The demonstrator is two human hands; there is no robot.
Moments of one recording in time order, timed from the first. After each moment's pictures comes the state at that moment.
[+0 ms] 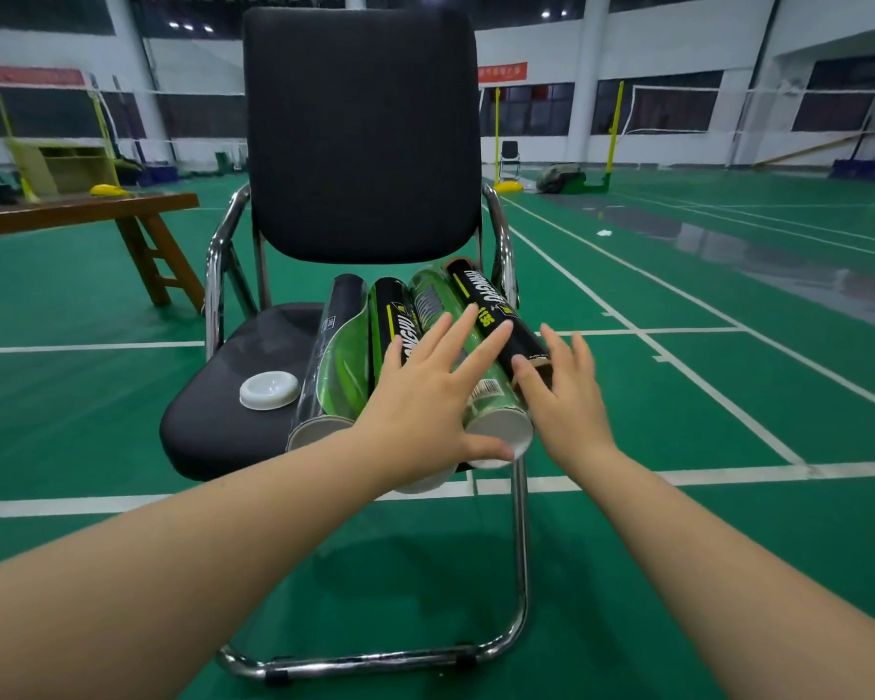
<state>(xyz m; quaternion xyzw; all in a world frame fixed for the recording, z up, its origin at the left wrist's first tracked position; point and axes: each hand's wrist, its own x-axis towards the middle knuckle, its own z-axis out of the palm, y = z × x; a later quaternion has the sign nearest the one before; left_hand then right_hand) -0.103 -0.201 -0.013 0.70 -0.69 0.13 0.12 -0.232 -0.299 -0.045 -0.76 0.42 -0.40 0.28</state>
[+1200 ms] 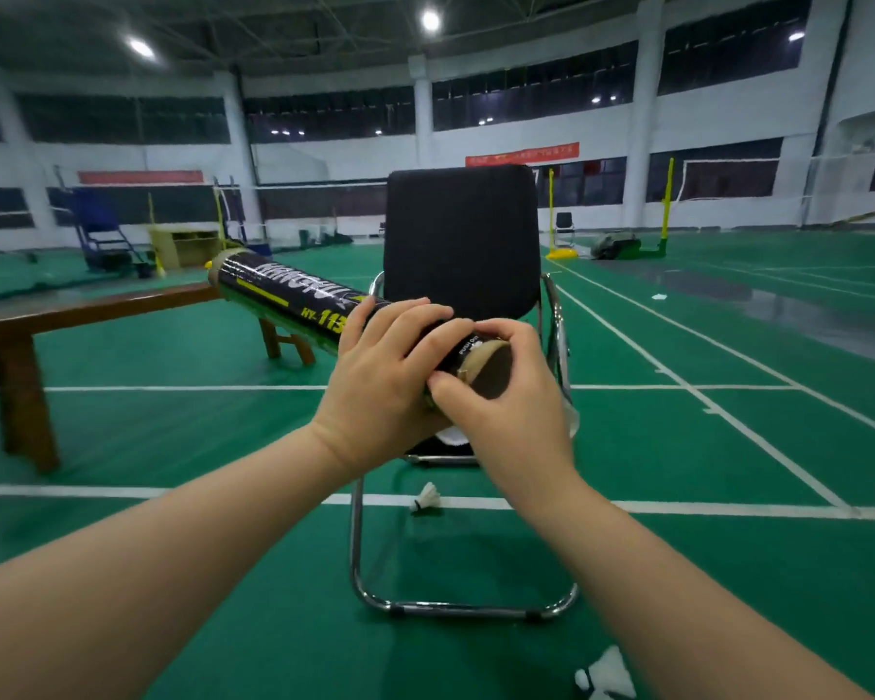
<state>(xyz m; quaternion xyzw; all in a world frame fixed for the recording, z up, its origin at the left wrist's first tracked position) -0.132 0.057 0.096 0.53 -0.64 0.46 0.31 -0.268 0.021 0.089 -0.74 0.19 -0.53 0.37</state>
